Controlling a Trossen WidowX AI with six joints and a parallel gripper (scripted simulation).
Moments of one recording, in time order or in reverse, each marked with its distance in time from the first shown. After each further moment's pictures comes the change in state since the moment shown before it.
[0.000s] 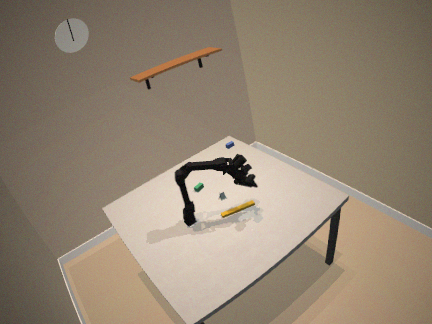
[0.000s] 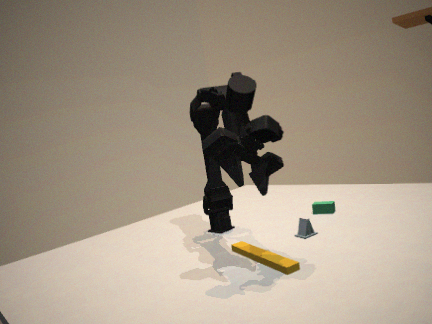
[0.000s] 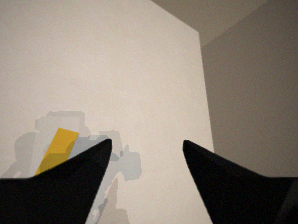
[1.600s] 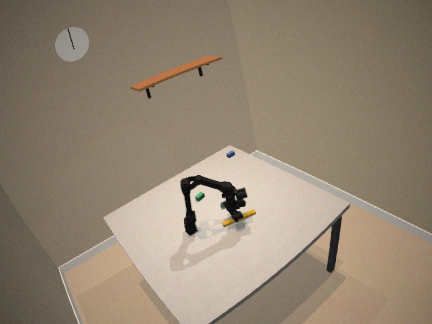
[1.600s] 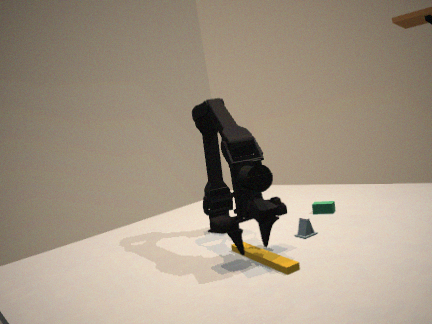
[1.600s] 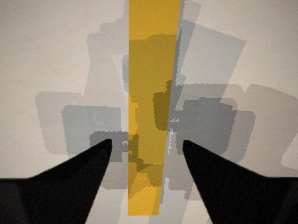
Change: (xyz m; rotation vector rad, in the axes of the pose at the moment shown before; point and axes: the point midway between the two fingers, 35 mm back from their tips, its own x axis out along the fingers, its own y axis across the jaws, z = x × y) arm 0.044 0.152 -0.142 0.352 0.565 0.412
